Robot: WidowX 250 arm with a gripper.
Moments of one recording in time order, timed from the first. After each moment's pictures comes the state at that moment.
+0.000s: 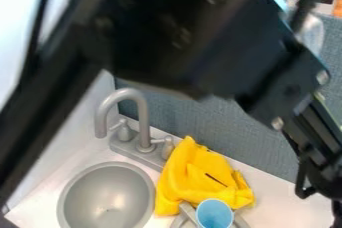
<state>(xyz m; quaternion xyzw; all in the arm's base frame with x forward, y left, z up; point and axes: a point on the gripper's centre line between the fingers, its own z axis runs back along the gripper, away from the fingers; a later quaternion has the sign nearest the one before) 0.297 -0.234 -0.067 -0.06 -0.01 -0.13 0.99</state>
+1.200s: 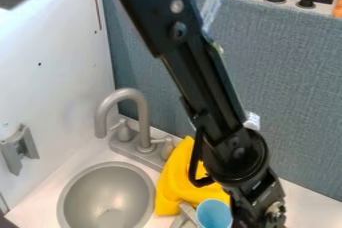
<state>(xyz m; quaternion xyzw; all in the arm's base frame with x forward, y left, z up) 0.218 -0.141 -0.072 -0.02 0.06 -0.11 0.99</state>
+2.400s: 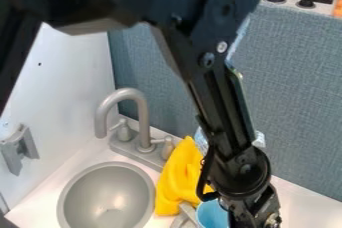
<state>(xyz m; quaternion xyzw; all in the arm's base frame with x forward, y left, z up) 0.219 -0.147 -0.092 -0.03 0.08 -0.06 0.99</state>
